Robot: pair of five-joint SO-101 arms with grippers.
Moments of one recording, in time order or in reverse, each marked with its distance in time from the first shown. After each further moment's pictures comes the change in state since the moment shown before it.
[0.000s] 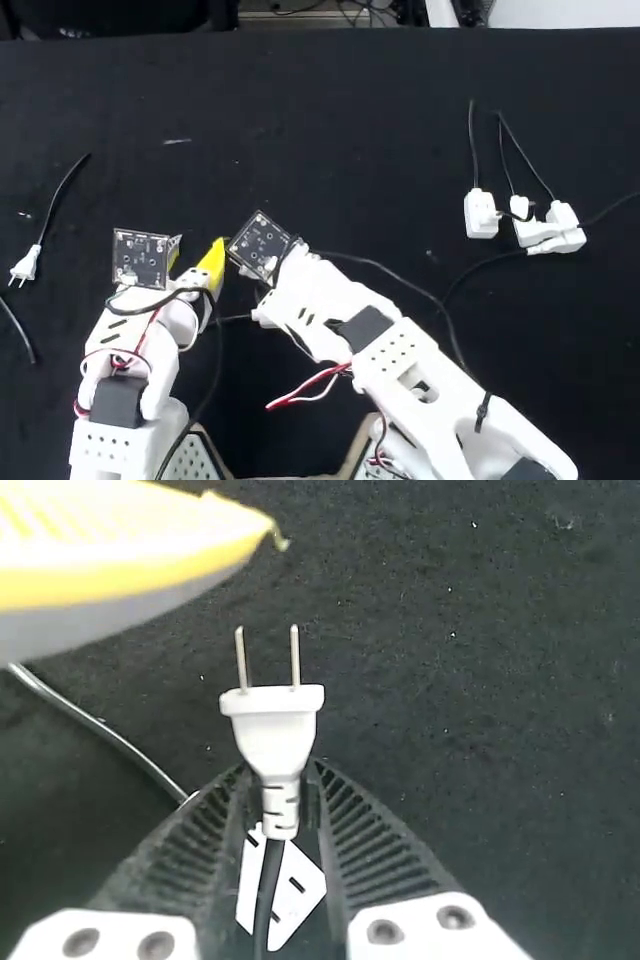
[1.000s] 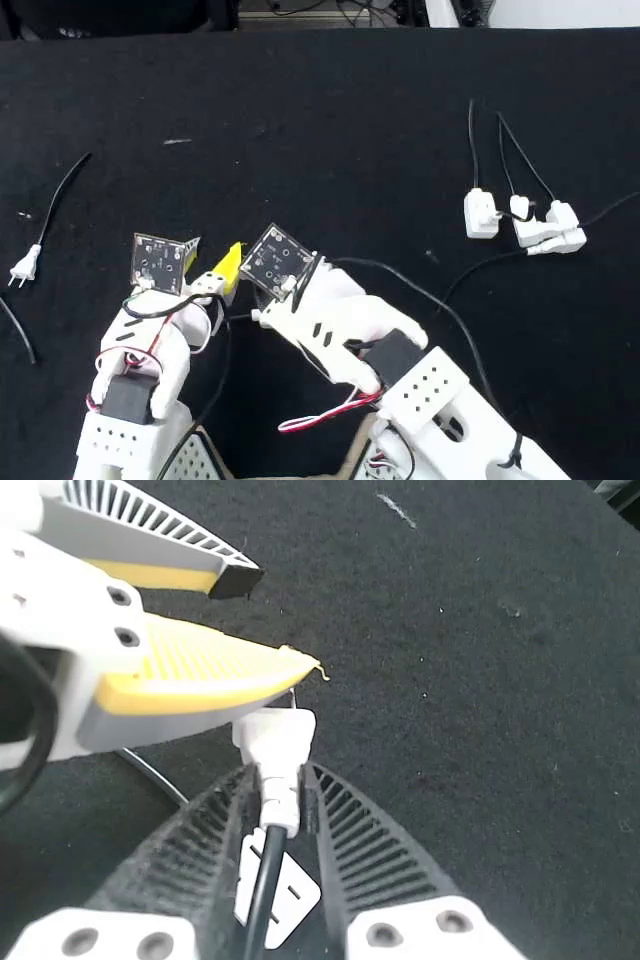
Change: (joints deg) left arm 3.7 -0.5 6.1 -5.1 -0.4; right arm -1.6 -19.2 1.2 9.3 0.0
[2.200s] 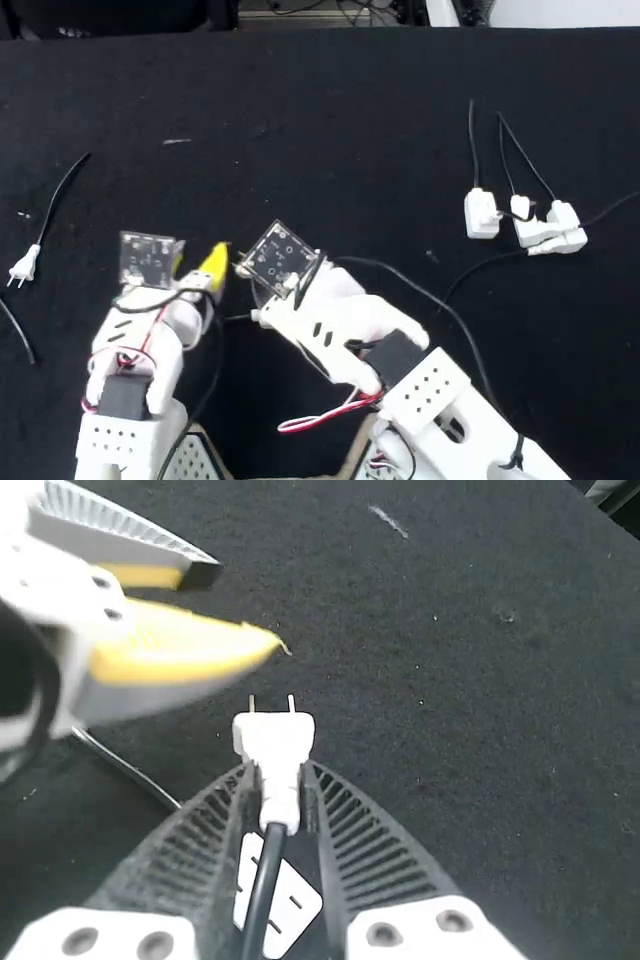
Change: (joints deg) left arm -7.0 0.5 -0.3 2.0 -0.1; right arm 0.0 -0.1 0.0 -0.8 -1.5
